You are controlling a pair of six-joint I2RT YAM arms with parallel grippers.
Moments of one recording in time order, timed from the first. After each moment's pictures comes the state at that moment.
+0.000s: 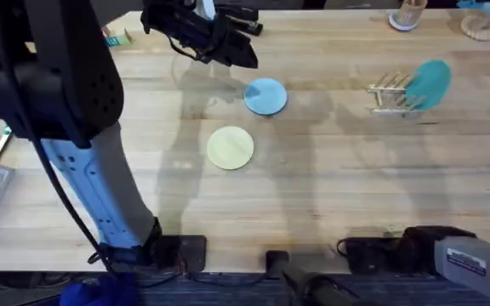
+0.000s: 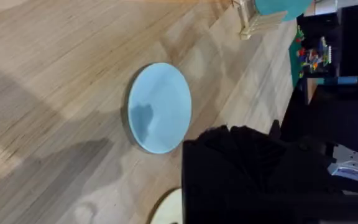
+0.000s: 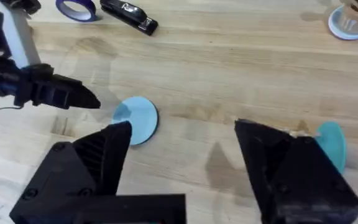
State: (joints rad) left arm -0.08 2.09 1.68 -1.07 1.01 0.28; right arm -0.01 1.23 1.46 -0.93 -0.28 0.05
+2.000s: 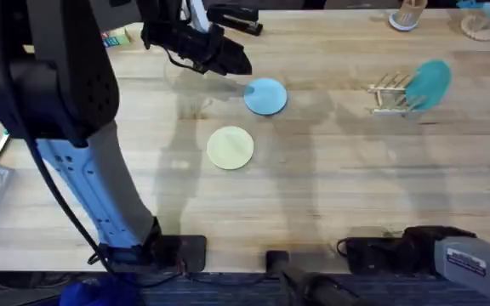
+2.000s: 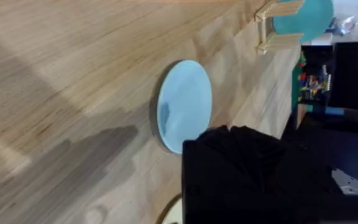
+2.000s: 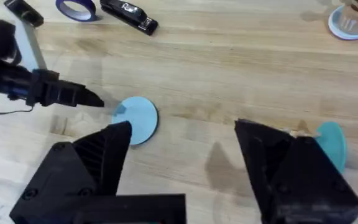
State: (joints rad) left arm -0.05 2.09 1.56 -0.90 1.00 0.11; right arm -0.01 1.23 1.46 -0.93 -0.28 0.05
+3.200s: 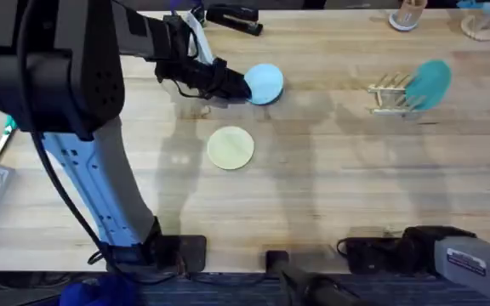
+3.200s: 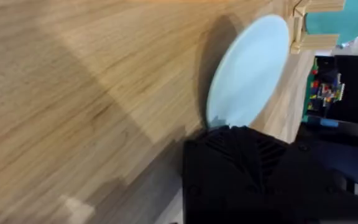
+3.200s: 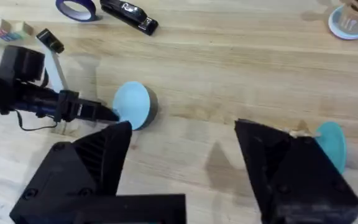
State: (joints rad) left arm -0.05 2.14 1.31 -0.58 1.00 0.02; right arm -0.01 1.23 1.46 -0.93 -0.28 0.05
